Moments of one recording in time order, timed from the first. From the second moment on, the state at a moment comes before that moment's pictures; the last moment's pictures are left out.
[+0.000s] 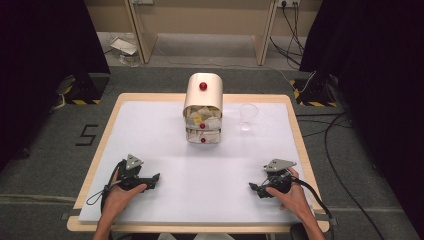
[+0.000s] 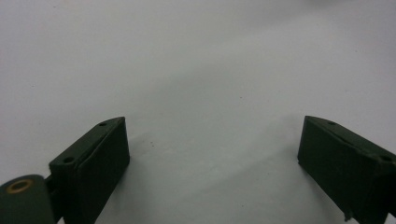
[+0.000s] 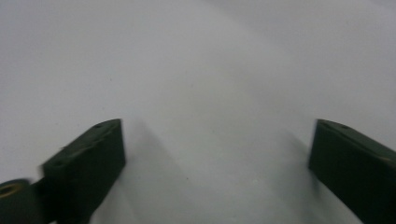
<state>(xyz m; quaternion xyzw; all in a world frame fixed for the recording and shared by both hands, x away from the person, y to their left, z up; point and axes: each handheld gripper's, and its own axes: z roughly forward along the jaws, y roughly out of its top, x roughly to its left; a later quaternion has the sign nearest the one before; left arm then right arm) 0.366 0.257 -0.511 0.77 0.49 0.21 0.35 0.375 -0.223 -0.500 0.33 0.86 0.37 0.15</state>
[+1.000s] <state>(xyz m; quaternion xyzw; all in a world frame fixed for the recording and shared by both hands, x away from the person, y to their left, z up) 0.366 0.257 -0.512 0.77 0.50 0.21 0.35 0.410 -0.130 -0.436 0.22 0.82 0.46 0.24</state>
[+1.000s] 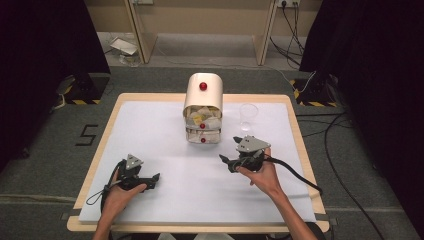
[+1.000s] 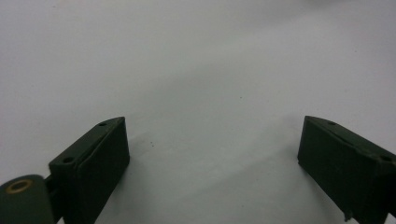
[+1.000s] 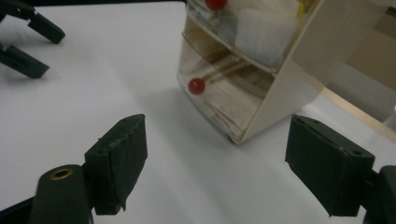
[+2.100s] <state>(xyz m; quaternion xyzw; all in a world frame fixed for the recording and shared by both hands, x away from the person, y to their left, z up) 0.366 0.258 -0.512 0.77 0.49 0.21 0.36 0.454 -0.062 -0.388 0.17 0.81 0.48 0.28</state>
